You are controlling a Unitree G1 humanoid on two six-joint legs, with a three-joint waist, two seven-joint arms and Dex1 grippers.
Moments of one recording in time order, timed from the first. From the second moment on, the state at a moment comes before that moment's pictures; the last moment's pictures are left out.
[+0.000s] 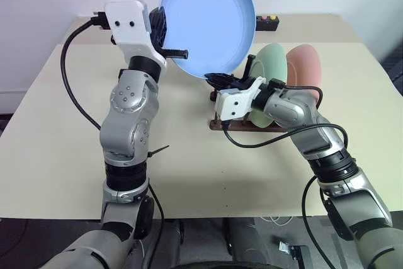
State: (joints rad) left arm -0.72 0.06 0.10 -0.36 -0.21 0.56 0.06; right arm -0.71 -0.54 0.30 -0.01 -0.46 -0.26 0.56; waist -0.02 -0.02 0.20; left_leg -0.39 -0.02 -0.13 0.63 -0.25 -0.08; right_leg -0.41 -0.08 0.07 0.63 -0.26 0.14
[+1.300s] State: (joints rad) left arm -0.28 0.38 0.12 -0.16 -0.33 0.32 -0.41; right arm -0.52 -0.28 0.00 -0.49 0.68 0.56 0.55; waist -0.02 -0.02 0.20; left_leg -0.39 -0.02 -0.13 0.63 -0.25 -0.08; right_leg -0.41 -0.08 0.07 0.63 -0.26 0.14
